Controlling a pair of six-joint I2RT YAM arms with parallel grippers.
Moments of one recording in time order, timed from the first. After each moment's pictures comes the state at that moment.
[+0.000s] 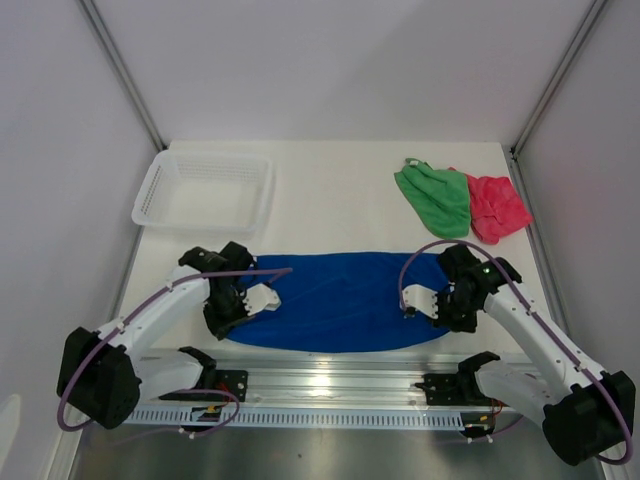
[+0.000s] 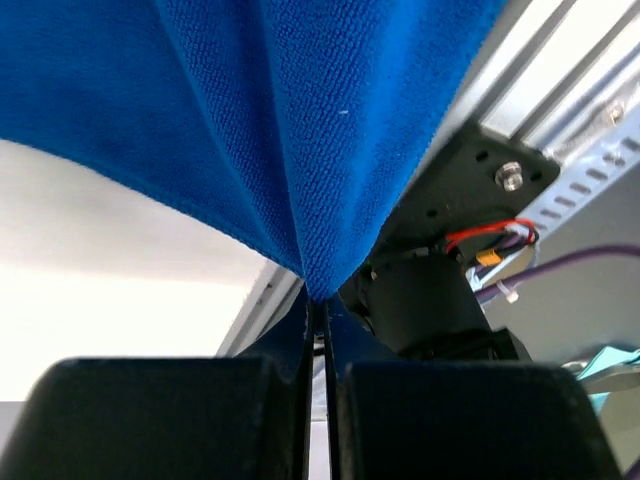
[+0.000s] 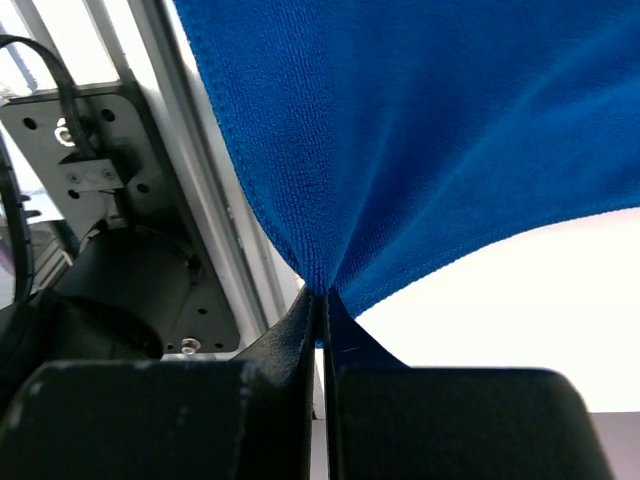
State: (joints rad) left arm -0.46 1.16 0.78 -1.28 0.13 0.65; right arm 0.40 1.00 0.79 -1.28 -0.16 -1.07
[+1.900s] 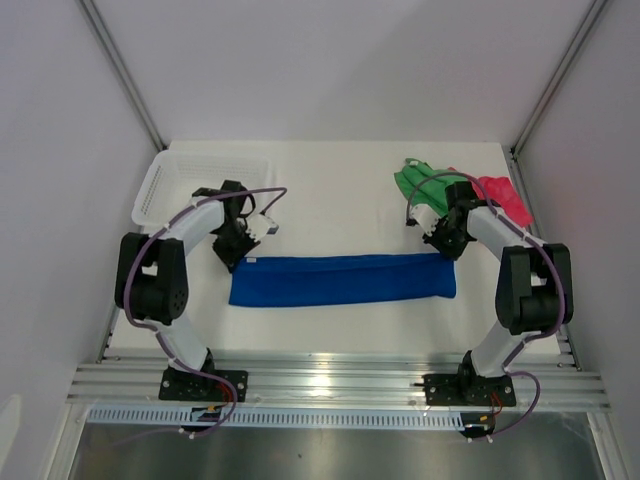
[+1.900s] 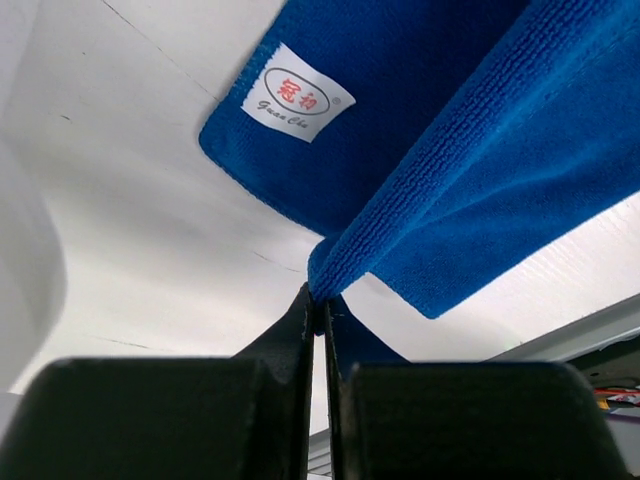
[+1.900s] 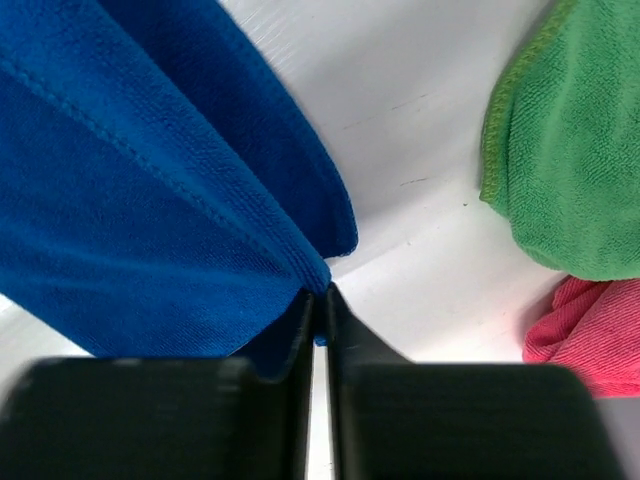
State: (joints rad) left arm -0.18 1.74 1.23 -1.02 0.06 0.66; right arm 0.08 1.70 1.14 -0.73 -0.13 -0.94
